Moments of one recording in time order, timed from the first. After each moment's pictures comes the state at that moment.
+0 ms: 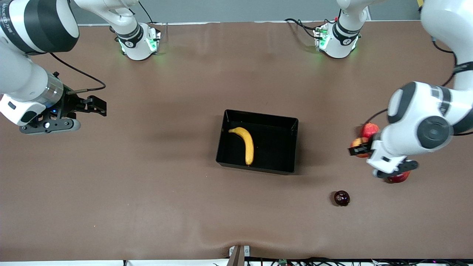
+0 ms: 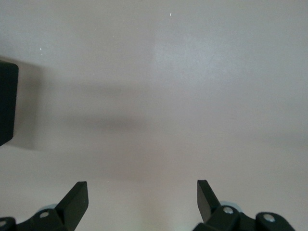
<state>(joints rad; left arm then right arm) 0.35 0.49 -0.56 -1.56 0.29 1.78 -0.51 0.10 0.12 0.04 -1.58 -0.01 1.59 0.03</state>
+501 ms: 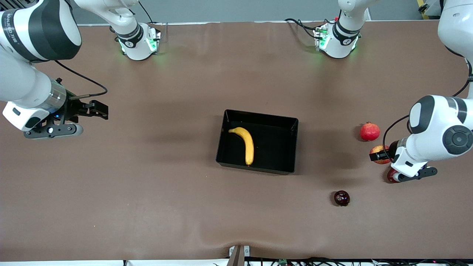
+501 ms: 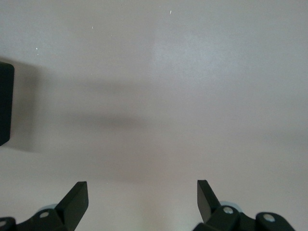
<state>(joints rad) 0.50 0.53 -0.56 -1.72 0.39 2.03 -0.39 0.10 0.14 0.04 -1.58 -0.01 1.60 0.03</state>
